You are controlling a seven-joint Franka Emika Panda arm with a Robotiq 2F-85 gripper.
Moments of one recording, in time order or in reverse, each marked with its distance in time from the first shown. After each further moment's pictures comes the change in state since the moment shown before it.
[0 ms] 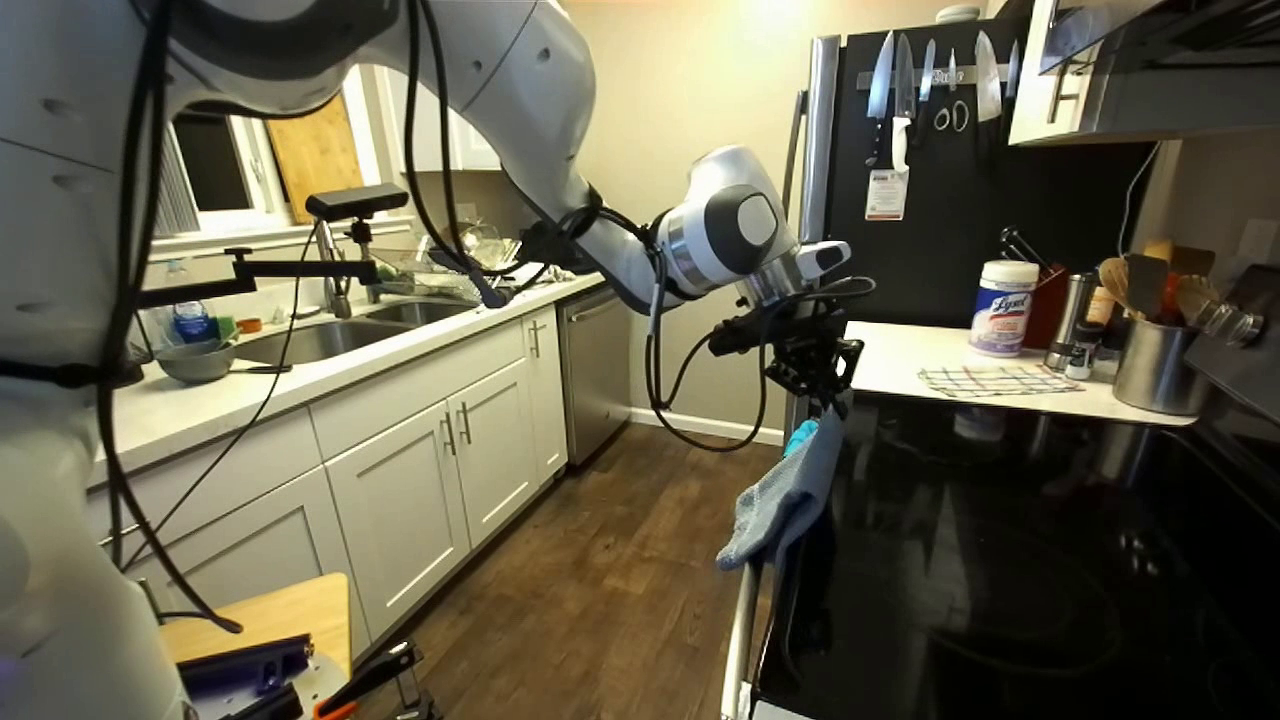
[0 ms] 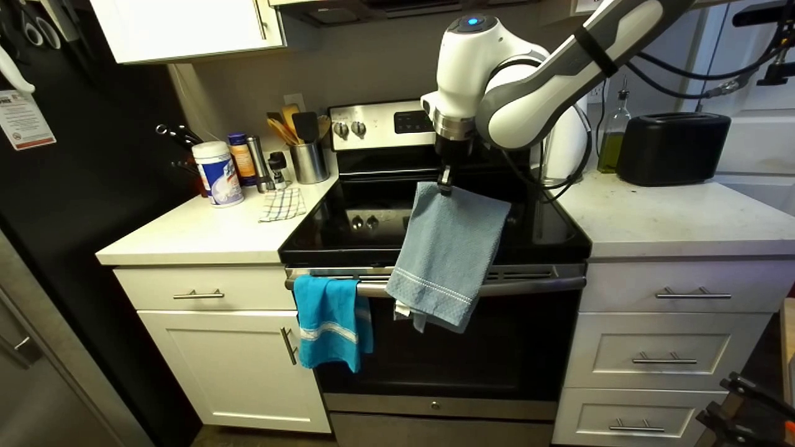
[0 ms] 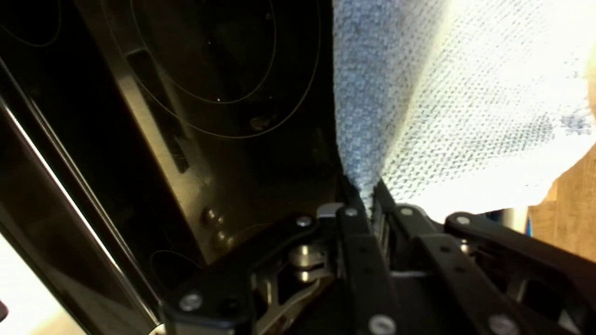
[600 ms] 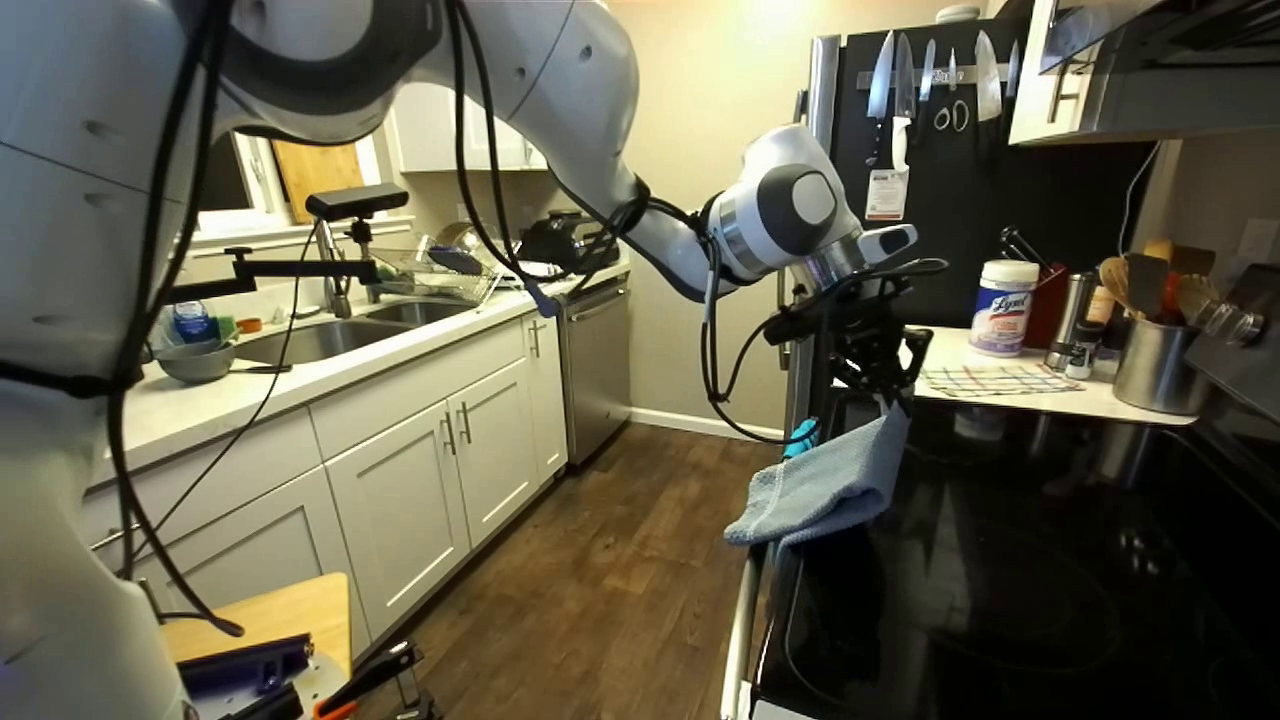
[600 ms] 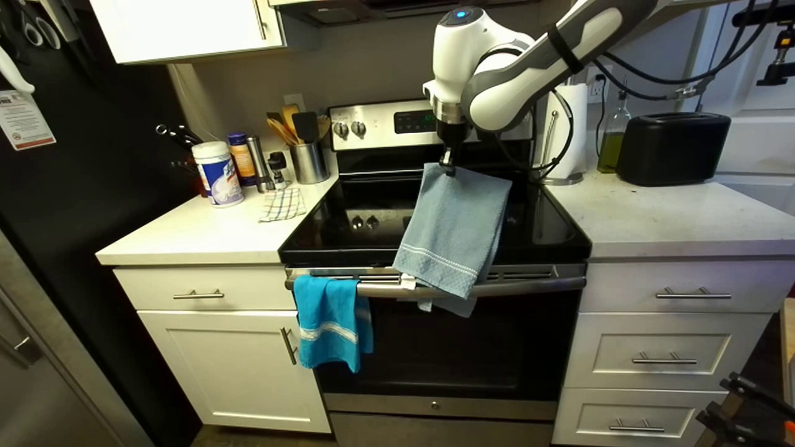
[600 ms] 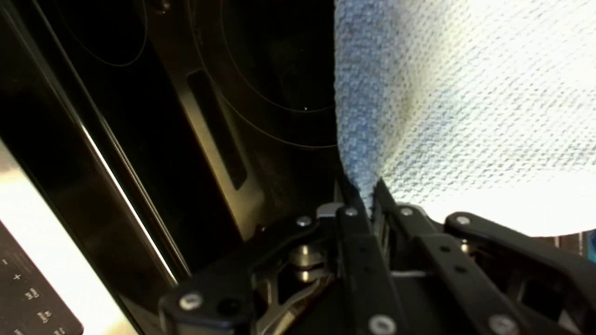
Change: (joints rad) arm -0.080 0.097 0.004 0.201 0.005 -0.119 -0.048
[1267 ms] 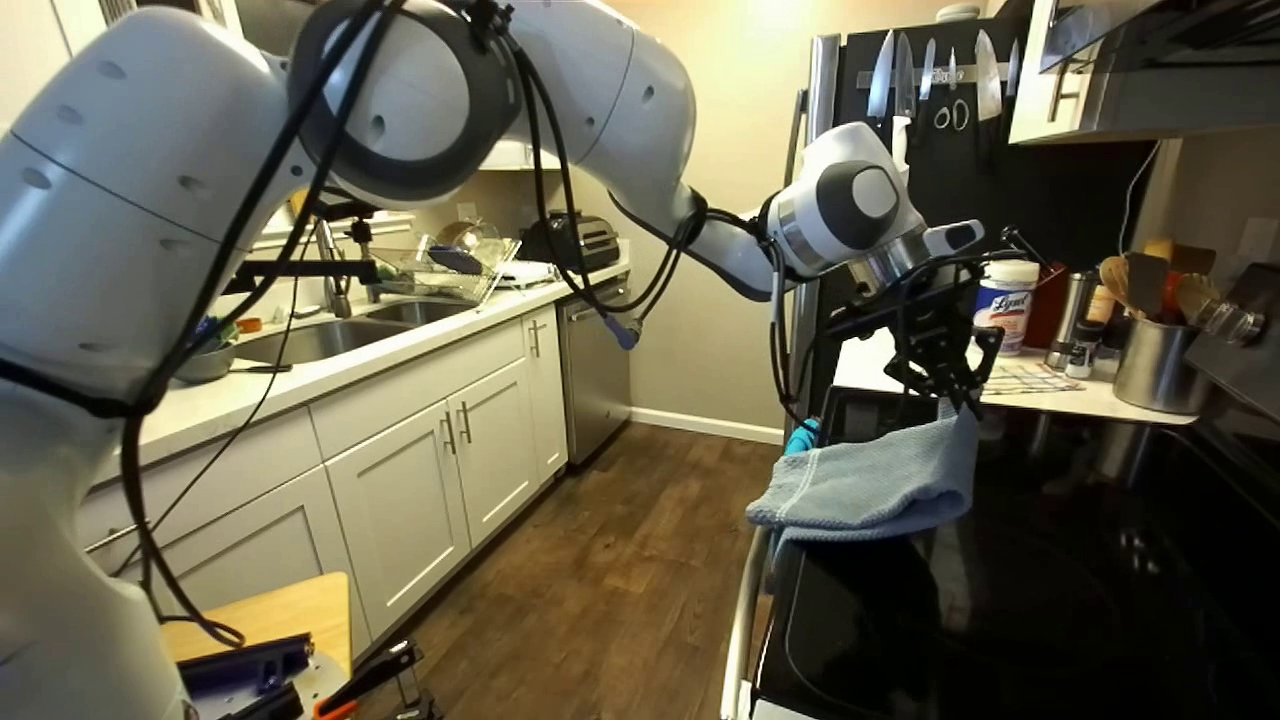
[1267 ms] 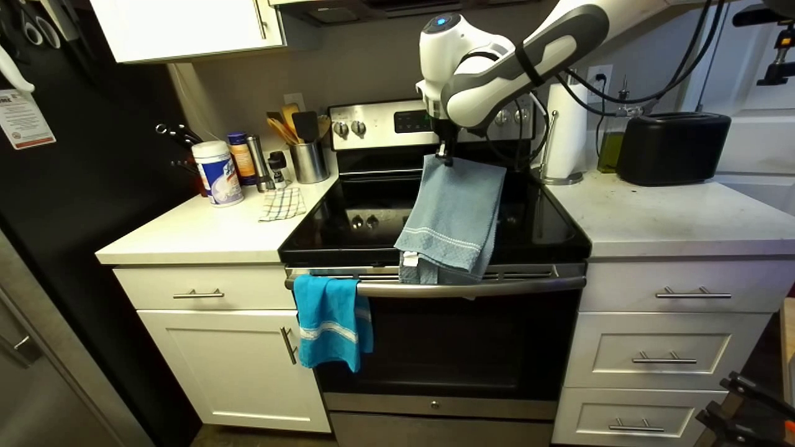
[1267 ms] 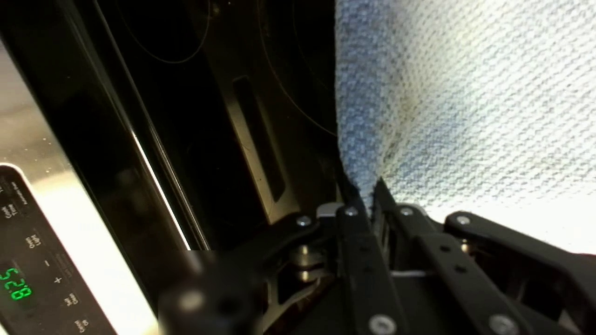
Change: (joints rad) arm -0.054 0.188 0.000 0.312 0.002 -0.149 -0.078
